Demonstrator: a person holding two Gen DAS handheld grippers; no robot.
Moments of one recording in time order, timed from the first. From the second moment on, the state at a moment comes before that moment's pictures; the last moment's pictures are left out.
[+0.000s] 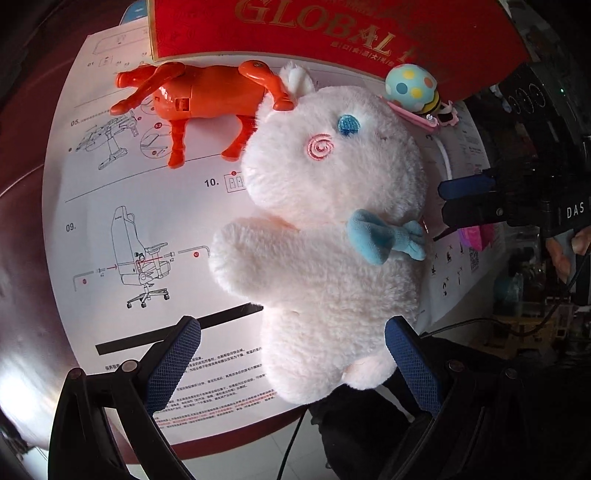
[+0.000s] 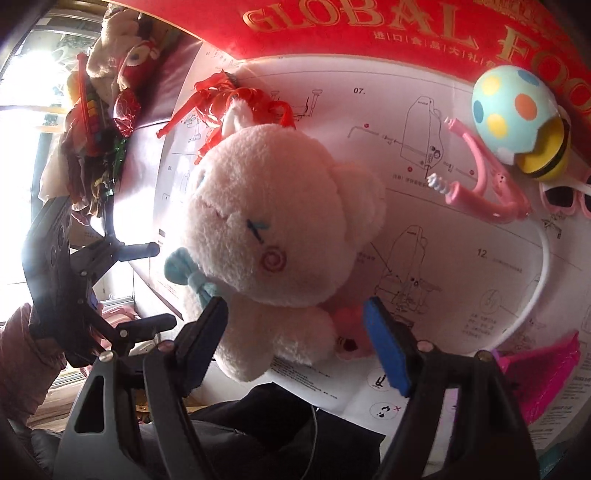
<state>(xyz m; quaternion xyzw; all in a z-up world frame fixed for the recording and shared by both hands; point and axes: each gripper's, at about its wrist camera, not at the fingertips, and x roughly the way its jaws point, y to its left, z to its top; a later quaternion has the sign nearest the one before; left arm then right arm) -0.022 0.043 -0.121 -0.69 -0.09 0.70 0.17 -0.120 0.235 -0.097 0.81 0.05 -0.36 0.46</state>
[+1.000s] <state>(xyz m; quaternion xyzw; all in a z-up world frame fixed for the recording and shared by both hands) -0.018 0.075 -0.170 -0.69 -0.15 0.68 0.19 -0.095 0.183 -0.125 0.80 0.07 -0.33 0.49</state>
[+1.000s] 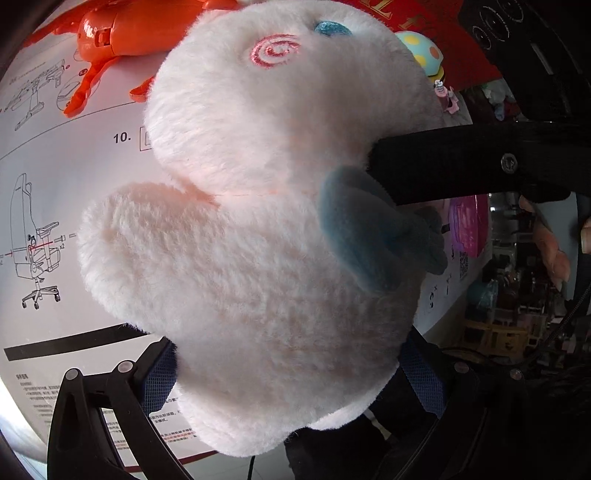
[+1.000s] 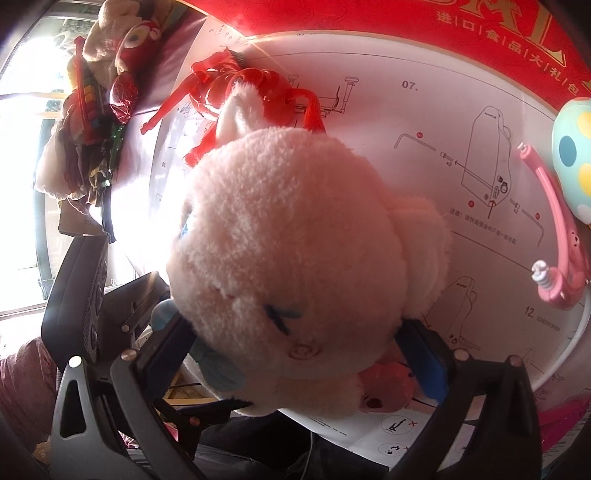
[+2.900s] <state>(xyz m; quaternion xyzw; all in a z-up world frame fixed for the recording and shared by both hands) -0.177 0.086 0.118 -0.48 -0.10 0.85 0.19 -0.328 0.188 0.115 0.62 0.01 -0.57 0.54</state>
